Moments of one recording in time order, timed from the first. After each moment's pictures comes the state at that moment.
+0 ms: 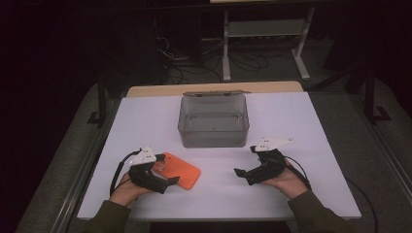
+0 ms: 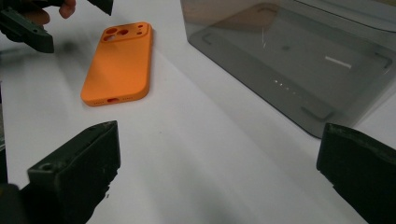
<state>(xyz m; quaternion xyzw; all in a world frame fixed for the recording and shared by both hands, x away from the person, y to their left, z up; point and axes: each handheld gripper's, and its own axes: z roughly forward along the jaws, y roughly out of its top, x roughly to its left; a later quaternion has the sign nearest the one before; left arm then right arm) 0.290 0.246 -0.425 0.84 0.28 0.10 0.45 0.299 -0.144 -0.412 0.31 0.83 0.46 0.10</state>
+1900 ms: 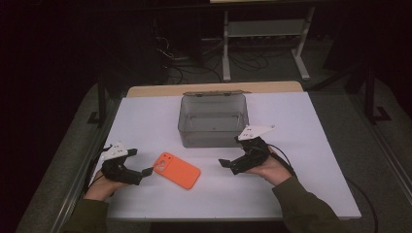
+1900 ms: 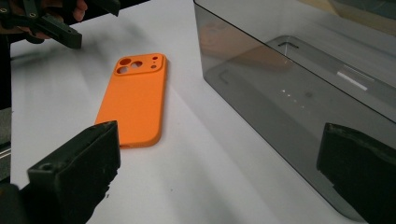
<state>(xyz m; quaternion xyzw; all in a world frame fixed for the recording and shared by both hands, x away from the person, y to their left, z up) 0.301 0.323 -0.422 0.82 0.35 0.15 0.44 0.325 -0.104 -0.392 0.28 0.83 0.47 0.09</state>
